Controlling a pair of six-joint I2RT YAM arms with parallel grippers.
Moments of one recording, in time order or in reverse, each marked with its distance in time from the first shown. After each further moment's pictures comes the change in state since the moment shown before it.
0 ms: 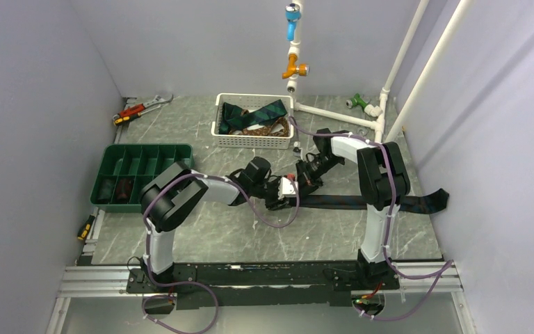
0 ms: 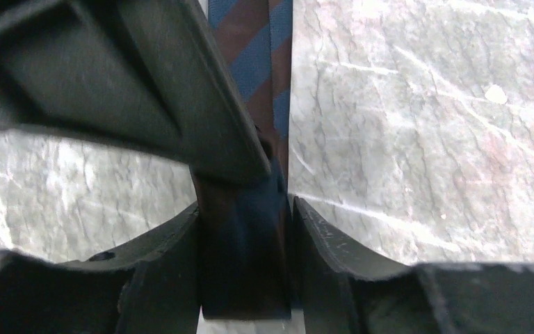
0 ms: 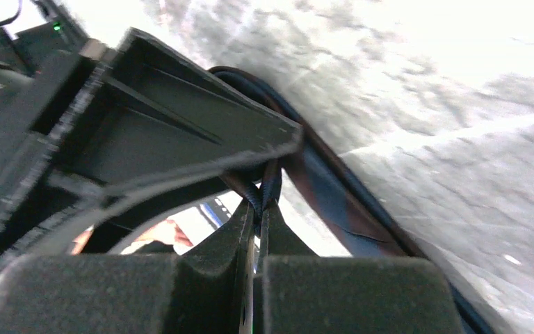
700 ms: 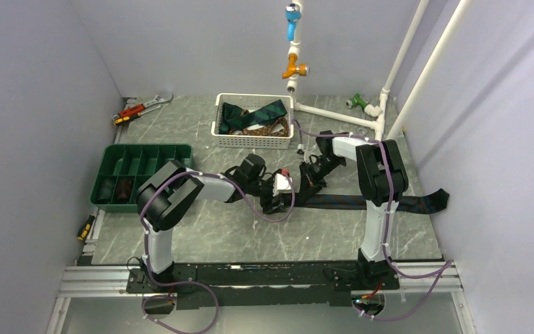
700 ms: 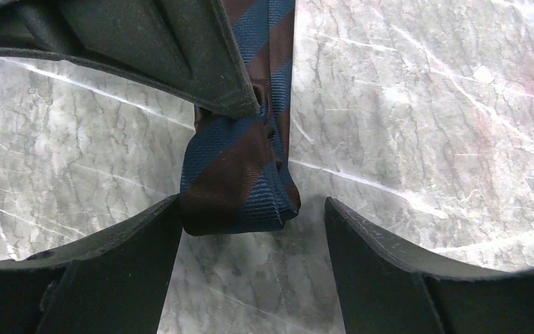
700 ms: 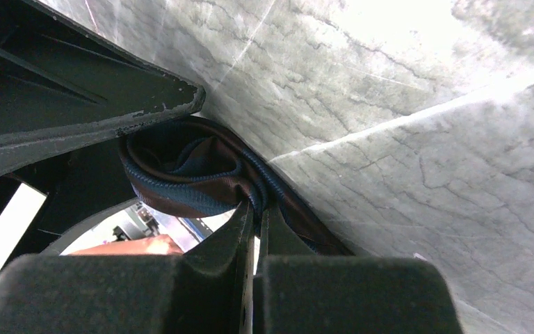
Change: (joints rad) left arm 0.048 -0.030 -0.018 -0.064 0.061 -0.017; right arm -0.028 0.051 -0.004 0.035 0.101 0.005
